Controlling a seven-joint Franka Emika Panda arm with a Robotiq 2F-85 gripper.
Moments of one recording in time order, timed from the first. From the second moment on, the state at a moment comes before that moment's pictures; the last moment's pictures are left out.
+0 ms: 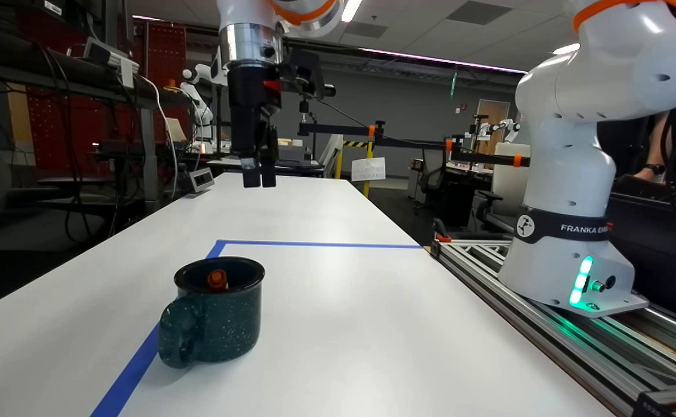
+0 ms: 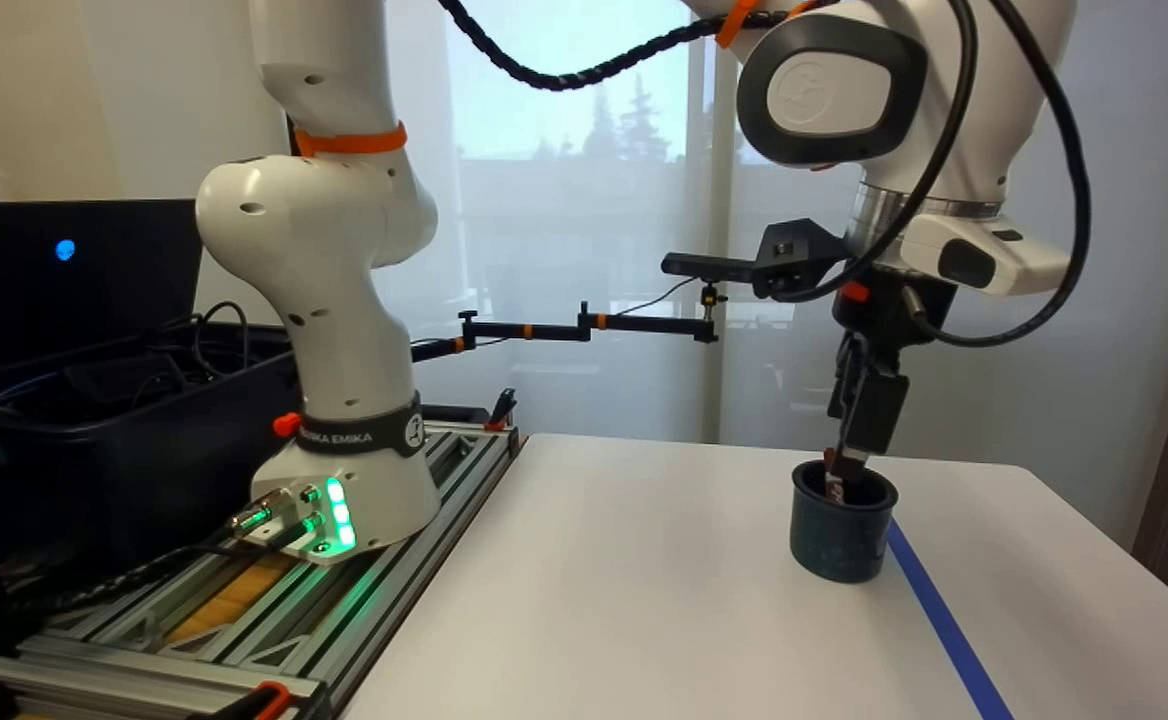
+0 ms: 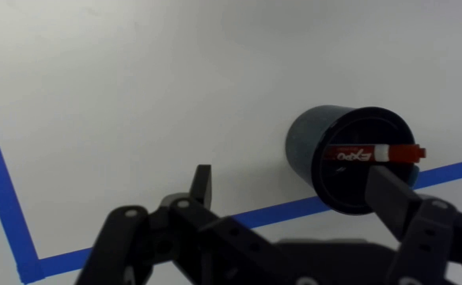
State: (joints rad) arm -0.08 0.06 -0.06 -2.31 0.19 2.24 -0.12
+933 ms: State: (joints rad) arm -0.03 0.10 0.04 -2.29 0.33 2.27 -0.56
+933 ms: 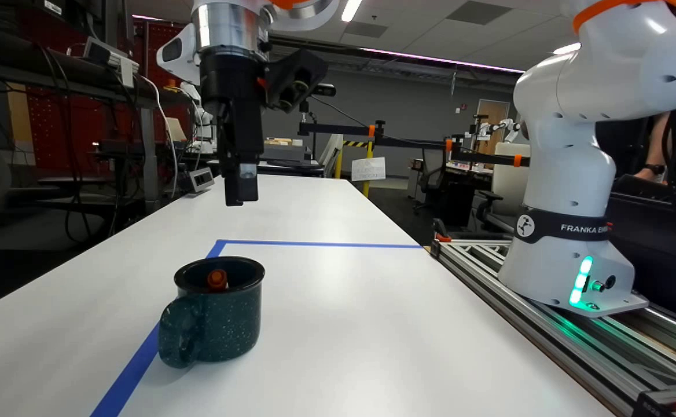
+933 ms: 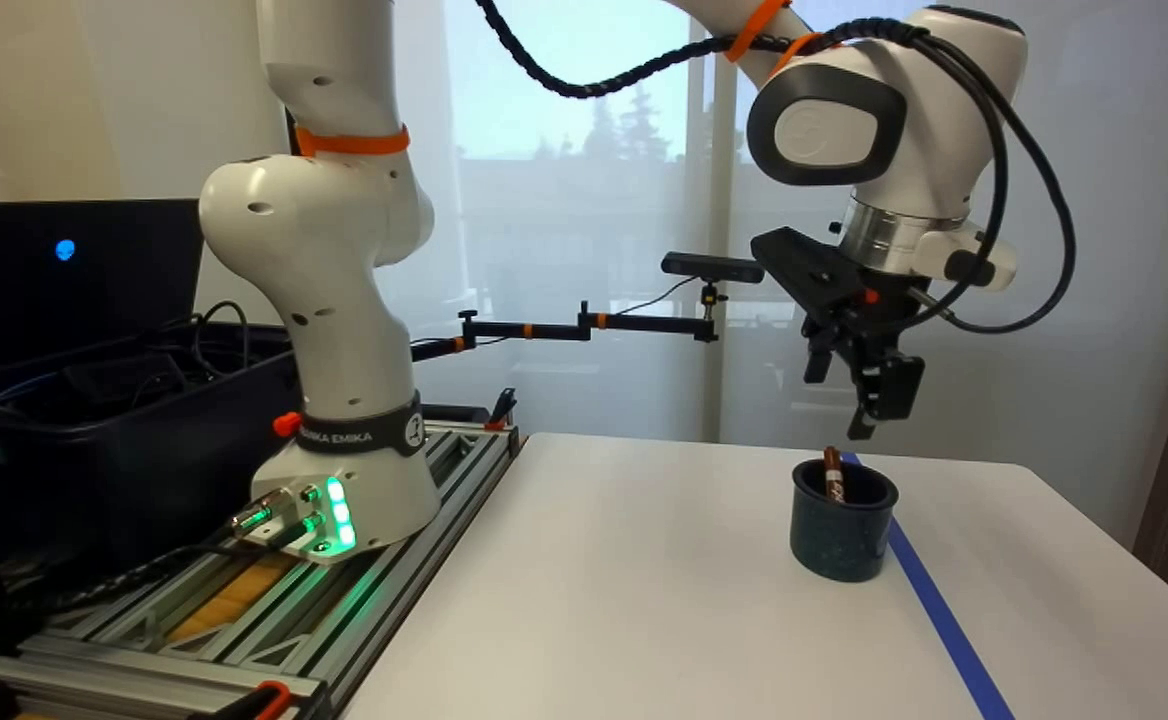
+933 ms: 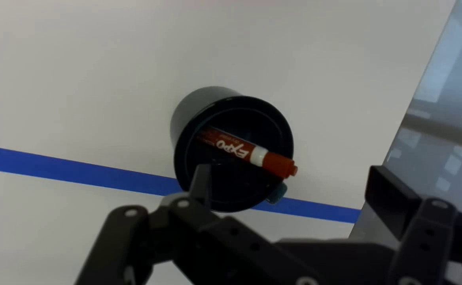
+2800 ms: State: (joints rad) arm -0.05 0.26 0.10 -2.24 0.19 2.49 -1.55
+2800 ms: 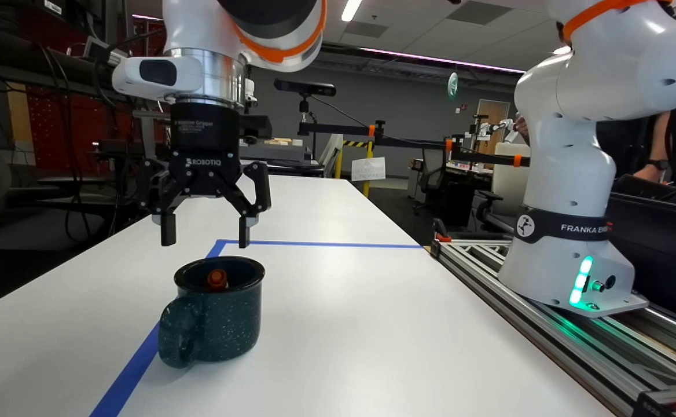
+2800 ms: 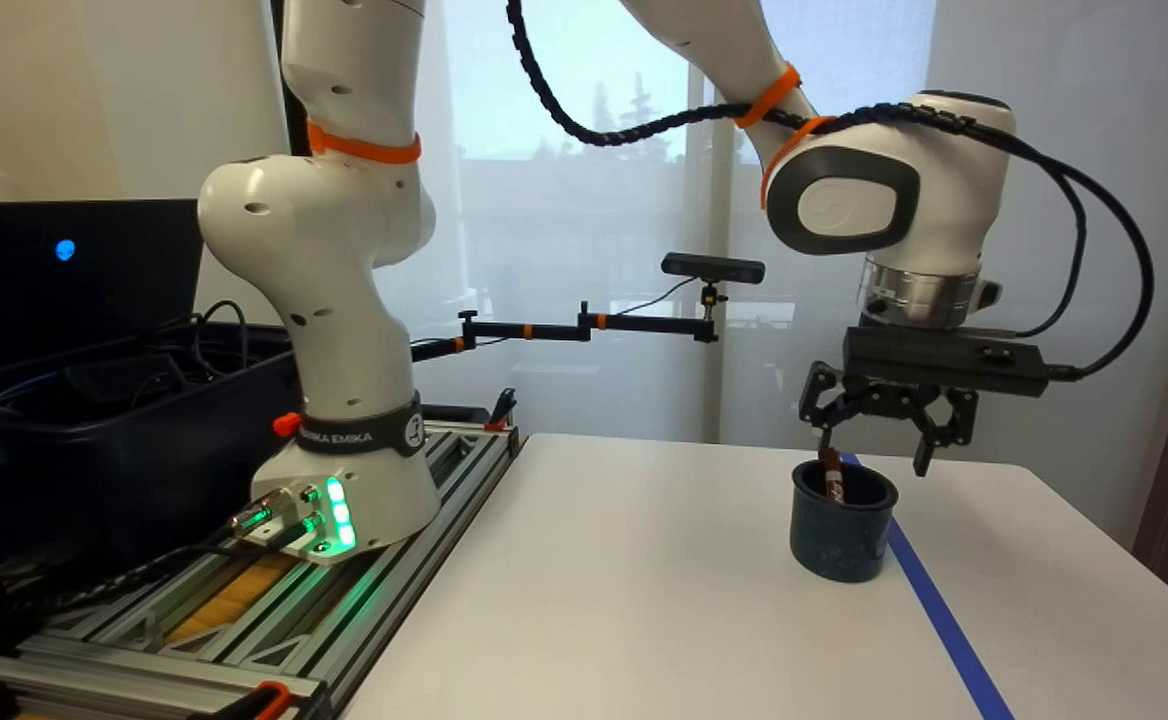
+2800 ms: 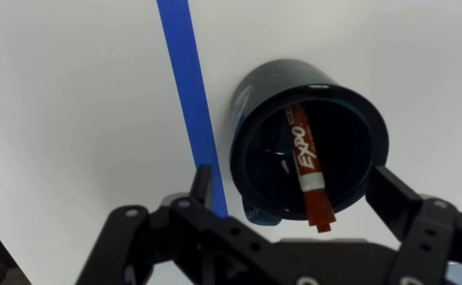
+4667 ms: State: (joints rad) arm -0.05 0.27 0.11 -2.20 0.17 2.31 -1.46
